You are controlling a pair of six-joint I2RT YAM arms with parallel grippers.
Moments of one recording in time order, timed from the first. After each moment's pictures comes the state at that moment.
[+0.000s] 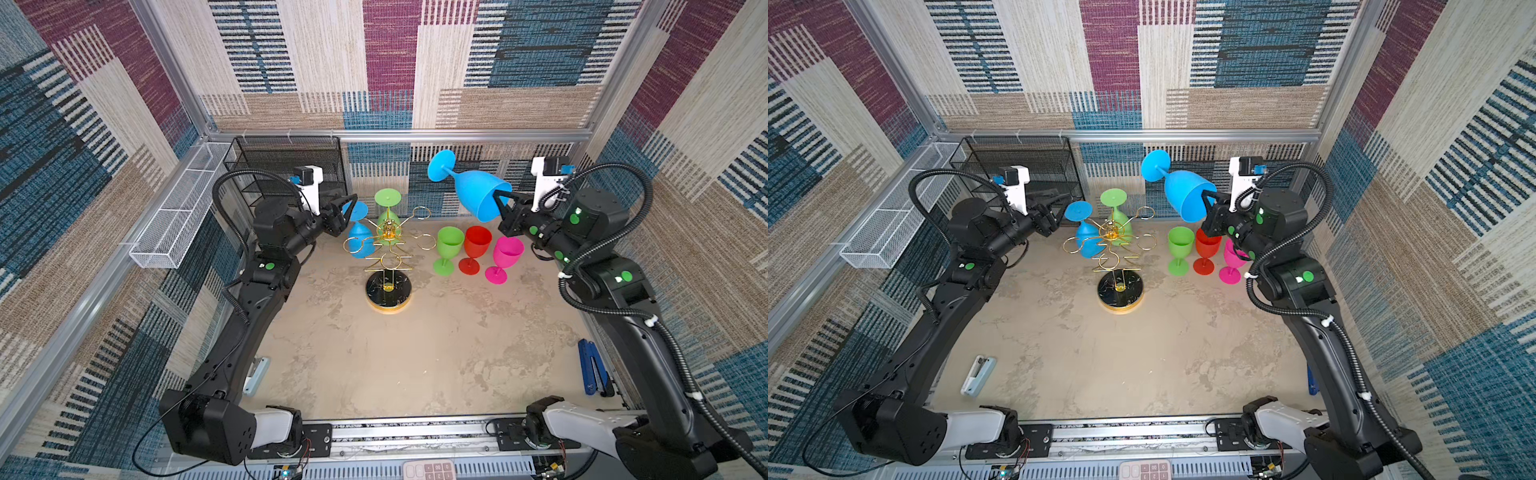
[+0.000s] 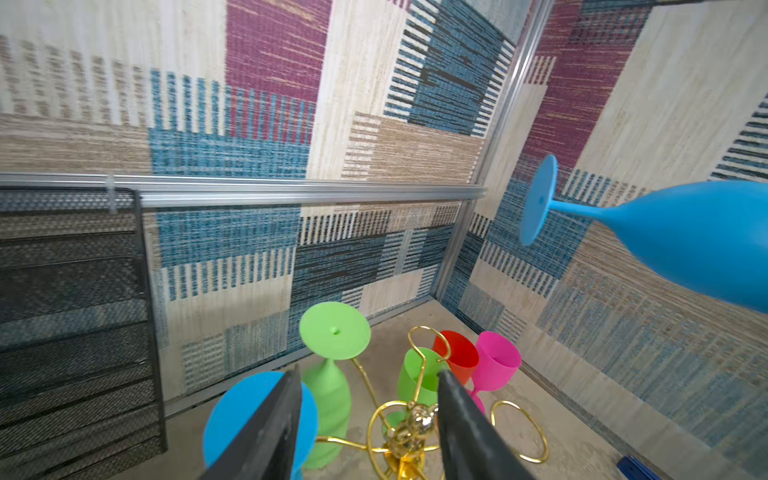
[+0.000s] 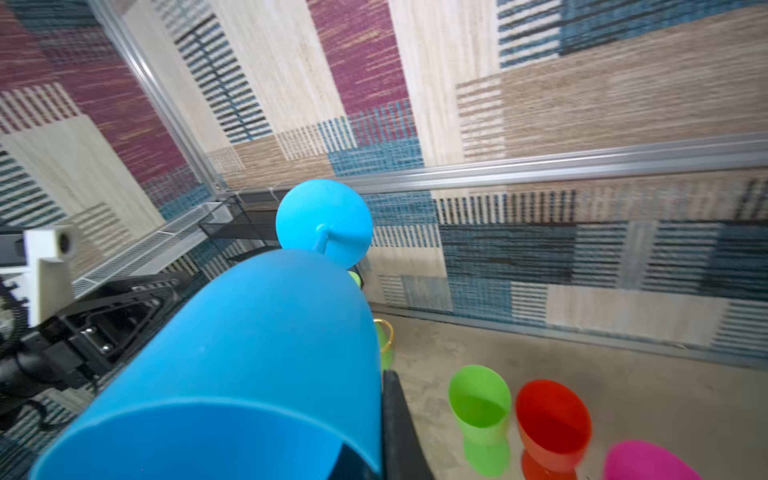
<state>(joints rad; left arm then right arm) -0.15 1.31 1.32 0.07 0.48 -0.25 0.32 1.16 1.63 -0.56 -0.09 0.26</state>
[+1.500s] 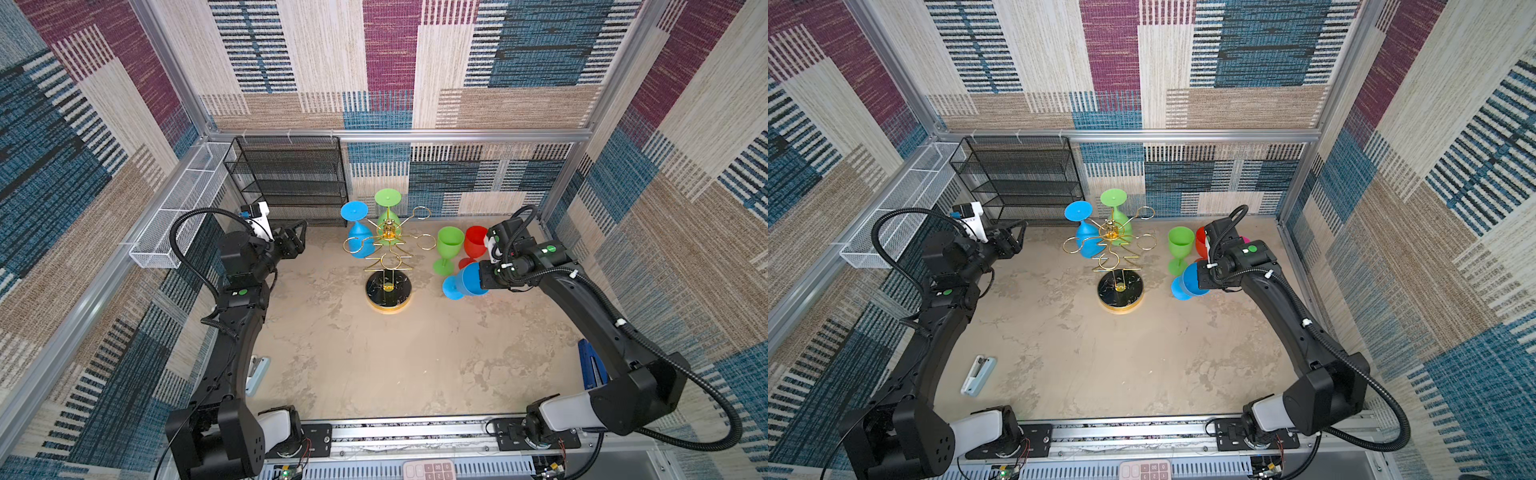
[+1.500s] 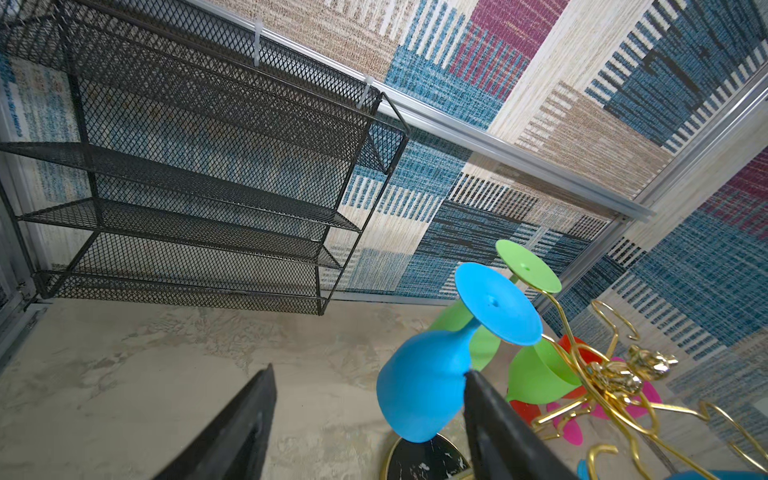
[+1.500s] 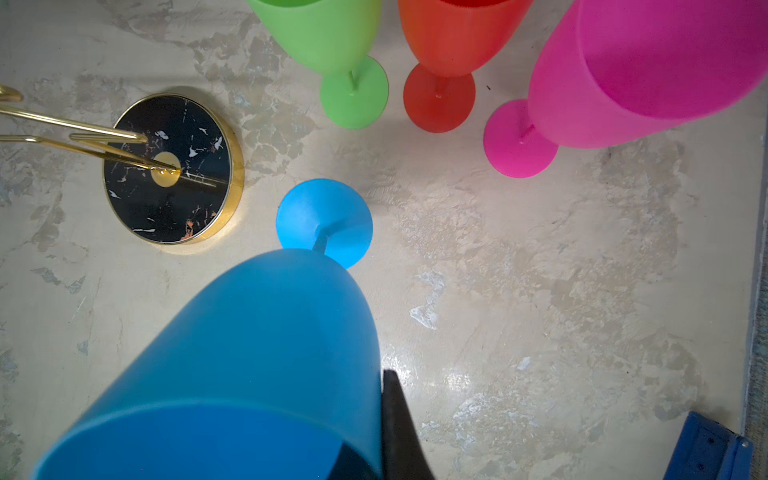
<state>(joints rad) 0.16 1.22 1.01 0.13 0.48 -0.33 0.32 1.44 1.44 -1.10 0.04 0.26</state>
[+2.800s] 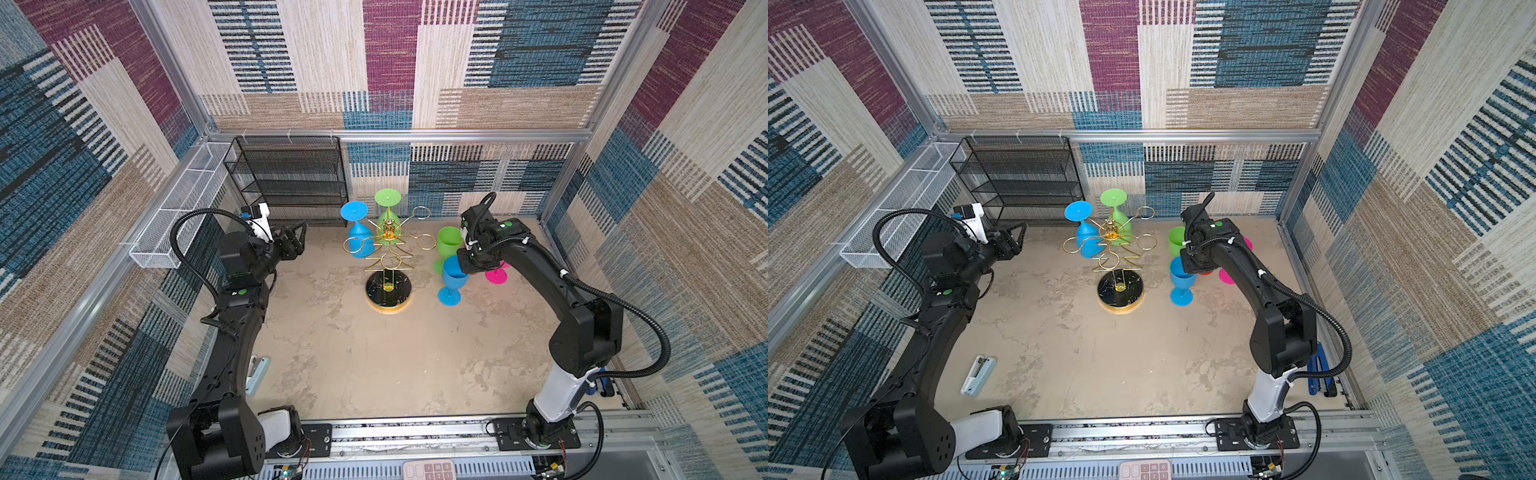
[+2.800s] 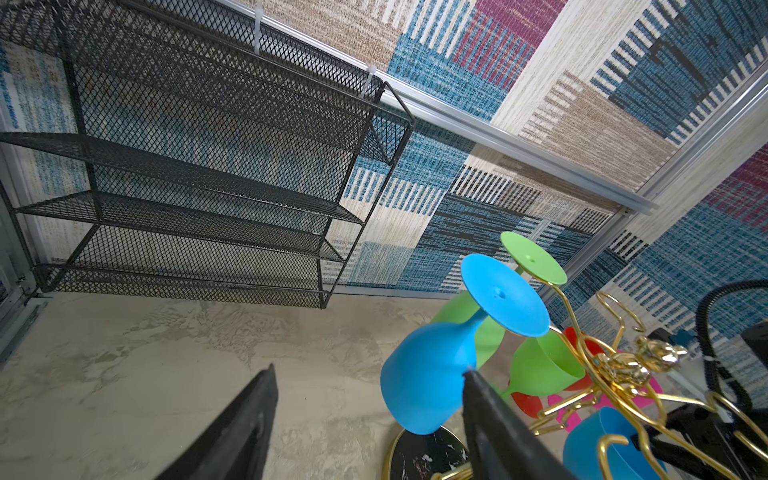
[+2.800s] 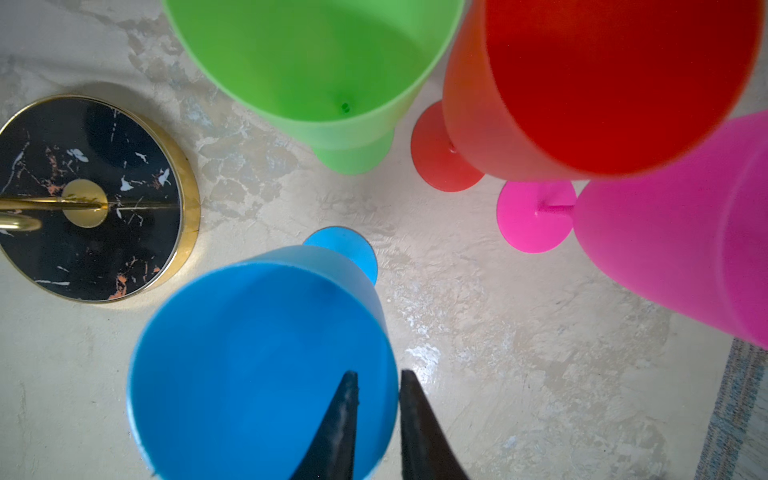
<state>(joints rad) 0.17 1.23 1.00 0.13 0.50 -0.31 0.35 1.77 1.69 -1.10 0.11 0.17</state>
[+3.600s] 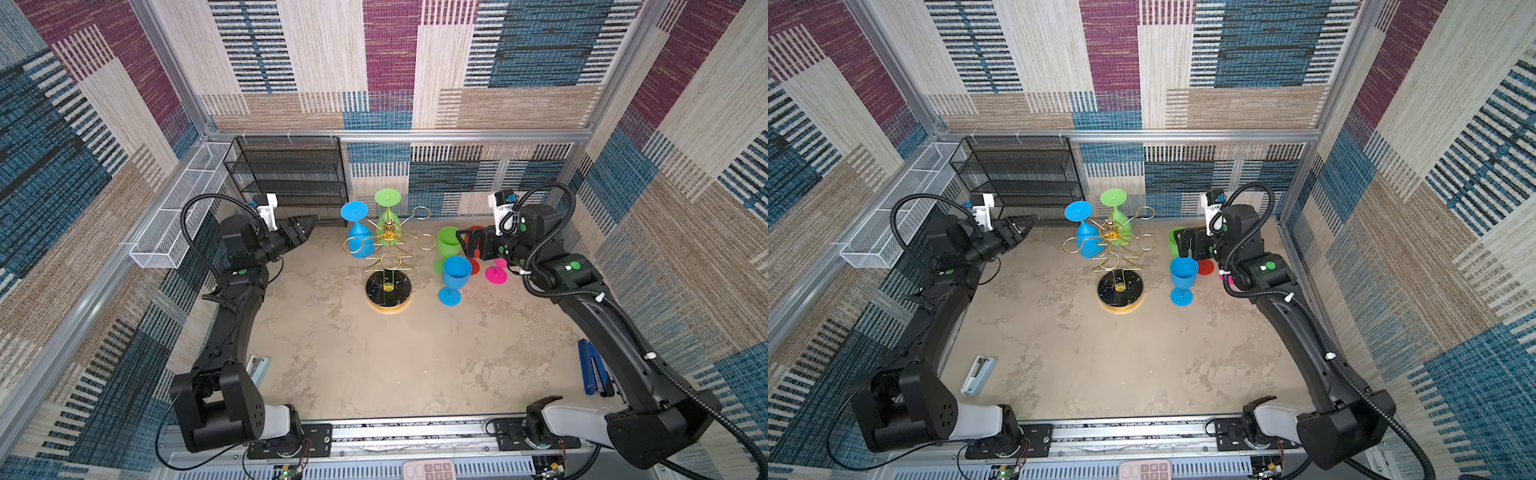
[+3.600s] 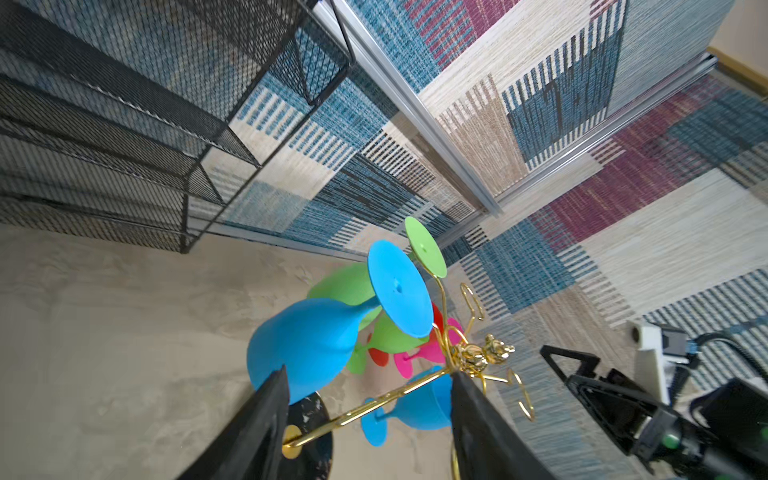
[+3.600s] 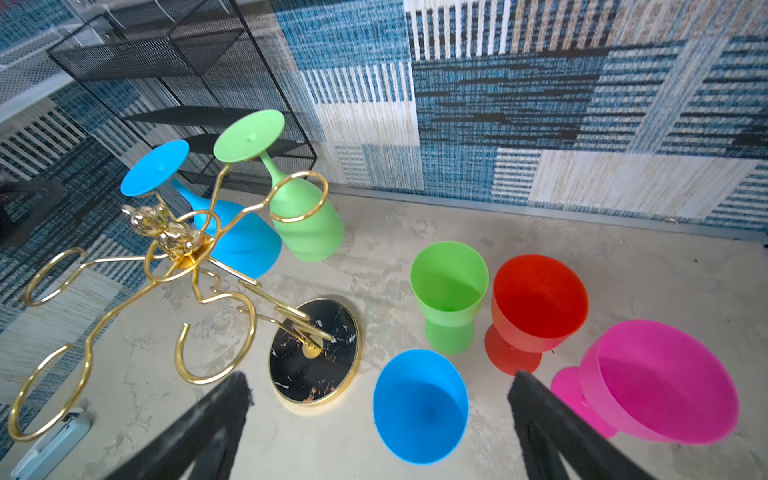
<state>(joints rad) 0.15 1.42 1.19 0.08 0.86 -0.72 0.32 1.26 1.37 -0.52 -0.13 0.19</state>
